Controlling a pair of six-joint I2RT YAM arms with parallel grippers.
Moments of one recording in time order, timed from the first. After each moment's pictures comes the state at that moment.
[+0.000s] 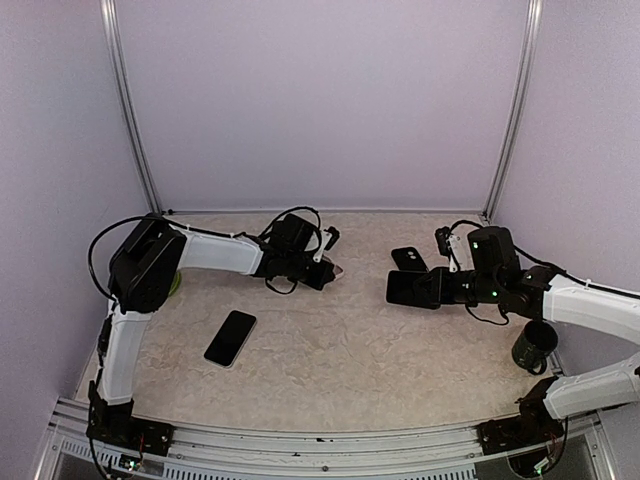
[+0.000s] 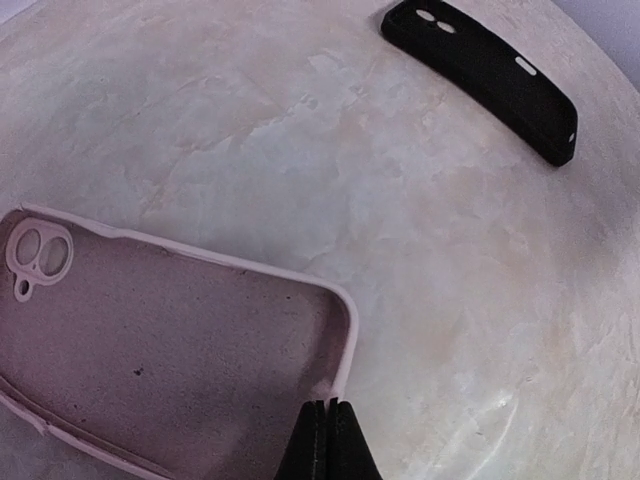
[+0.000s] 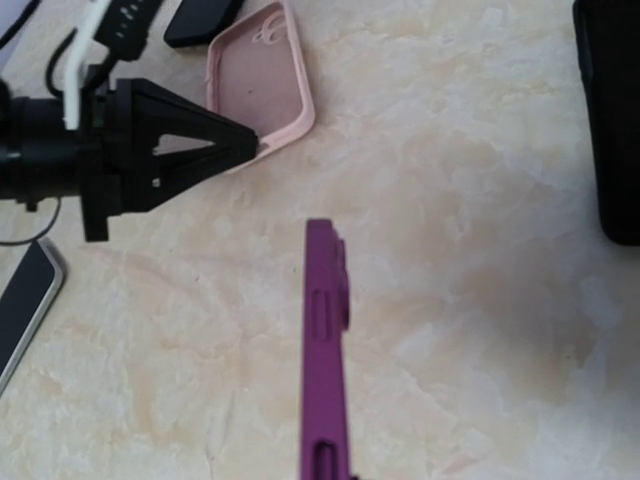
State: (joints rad) left arm -0.72 2.26 1.58 -0.06 0.17 -0.11; right arm 0.58 1.13 0.68 -0.14 -0.14 0.49
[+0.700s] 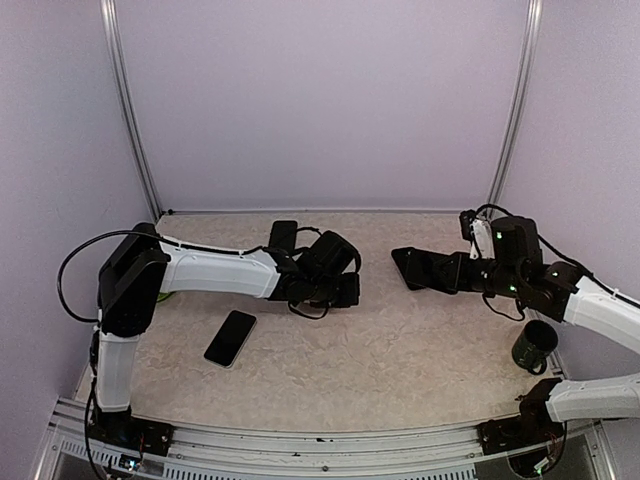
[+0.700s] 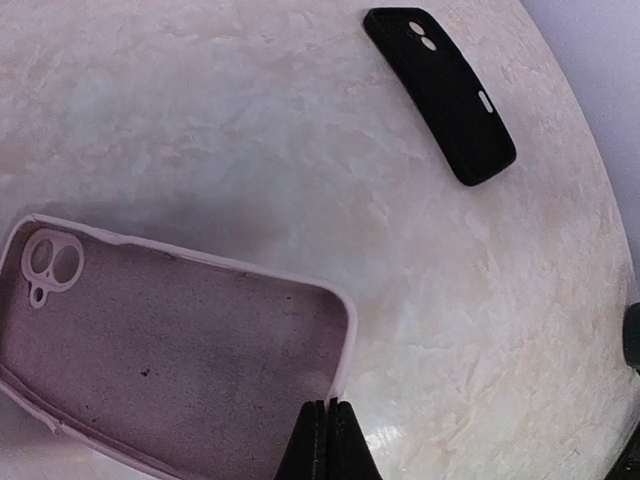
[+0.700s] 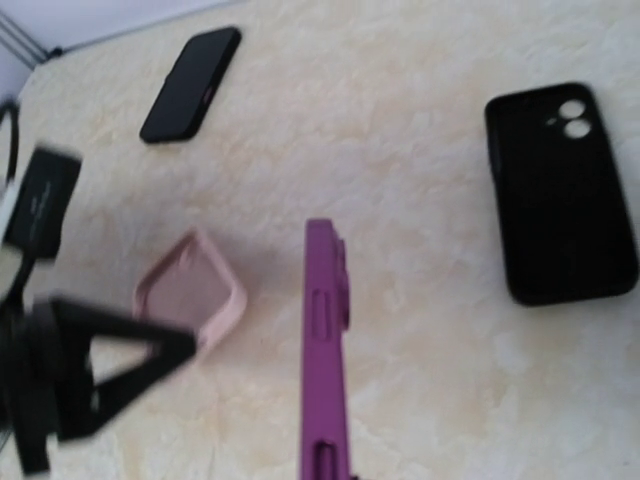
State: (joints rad) left arm -0.98 2.12 1.55 -0.22 -0.16 -0.73; right arm 0.56 0.99 0.72 -0.24 -0.01 0.49
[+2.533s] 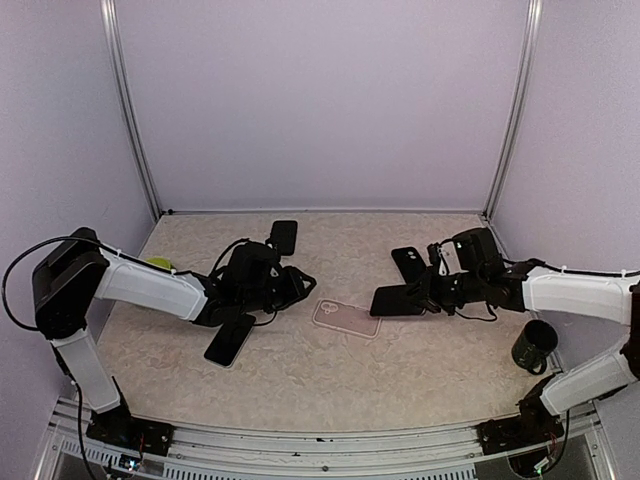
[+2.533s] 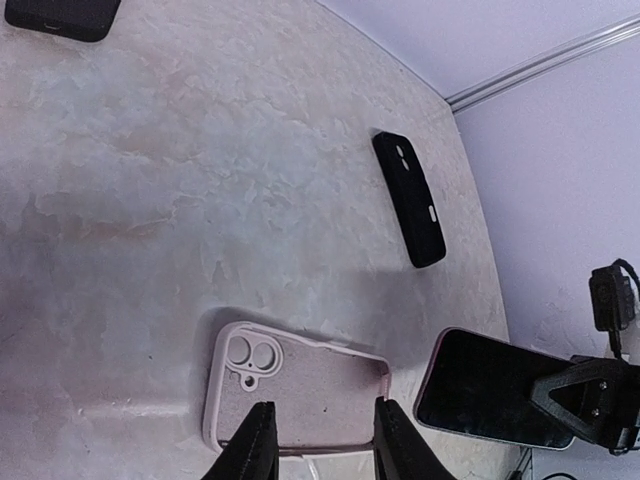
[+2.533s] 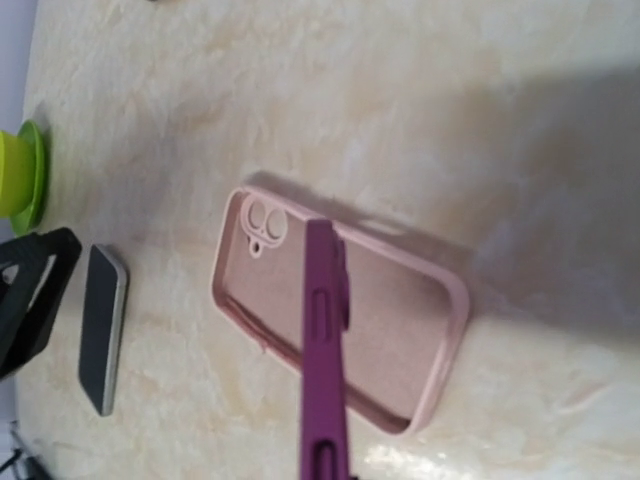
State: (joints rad) left arm -0.85 1.76 0.90 0.37 -0.08 -0.96; right arm 0.54 1.29 0.71 -0.10 -0.33 0.82
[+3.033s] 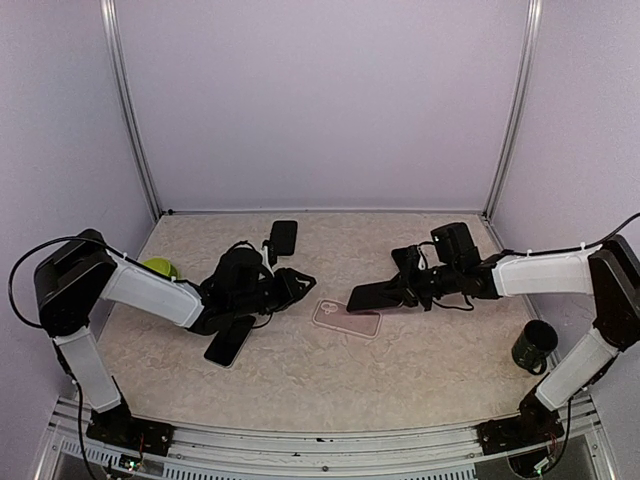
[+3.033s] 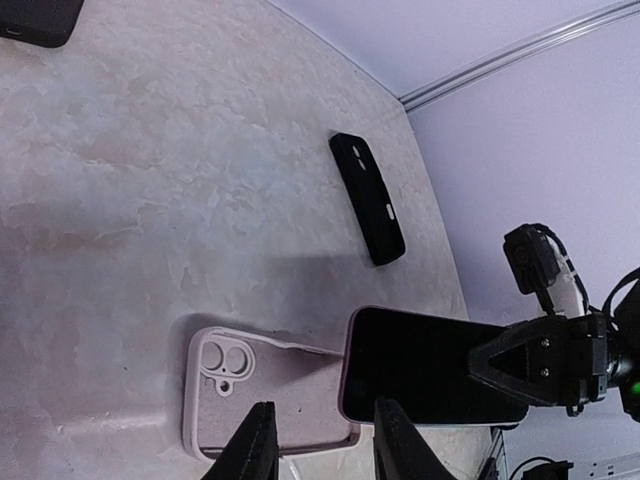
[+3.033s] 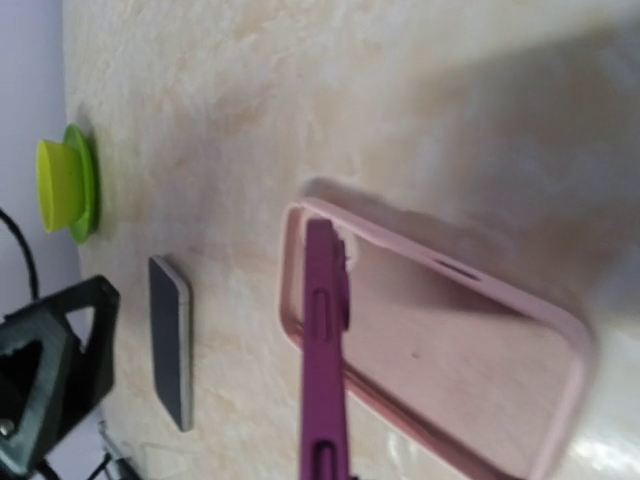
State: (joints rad) left arm -0.81 1.77 0.80 0.61 0.03 -0.96; right arm 0.54 1.52 0.81 0.03 -0.46 0.98
